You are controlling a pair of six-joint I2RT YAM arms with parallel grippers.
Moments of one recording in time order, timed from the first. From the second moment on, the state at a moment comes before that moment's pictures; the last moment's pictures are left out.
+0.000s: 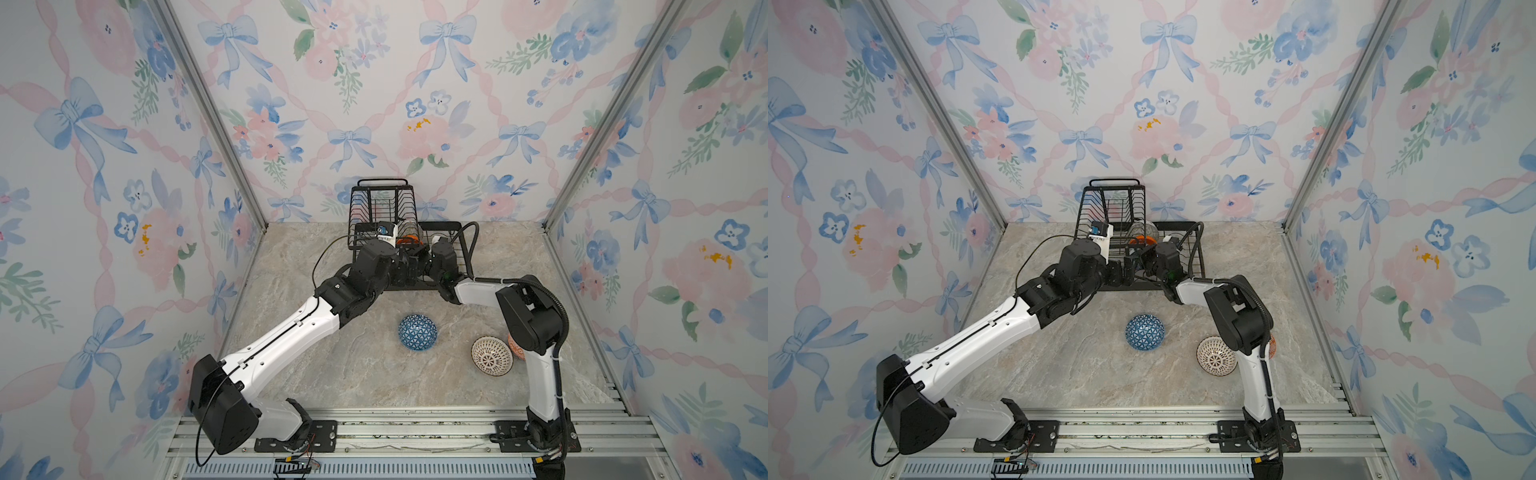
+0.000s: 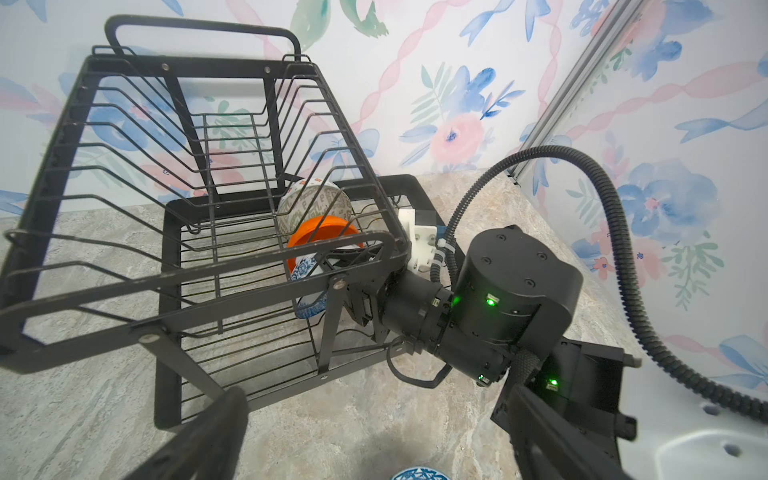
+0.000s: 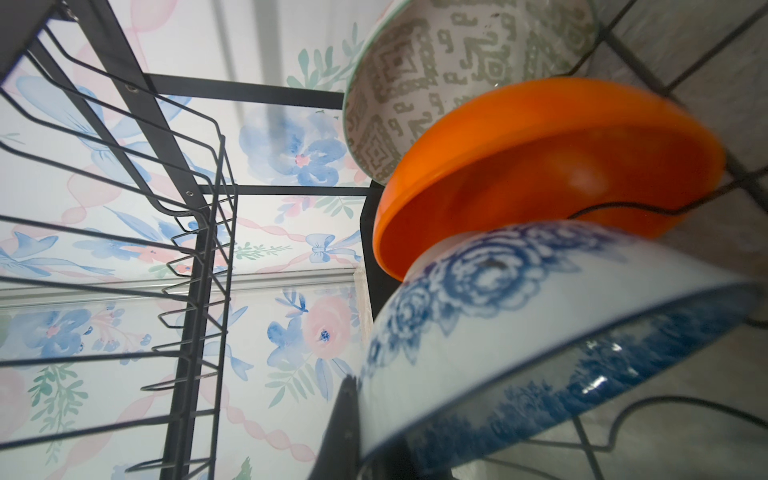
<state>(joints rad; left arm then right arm) -0.73 1.36 1.25 -0.33 -0.26 -0.35 0.55 2.13 1.30 0.62 -0.10 1.45</state>
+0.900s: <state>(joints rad) -0.73 1.31 1.19 -0.34 -0.27 -0.39 0.56 2.07 1.27 0.49 -0.03 1.56</state>
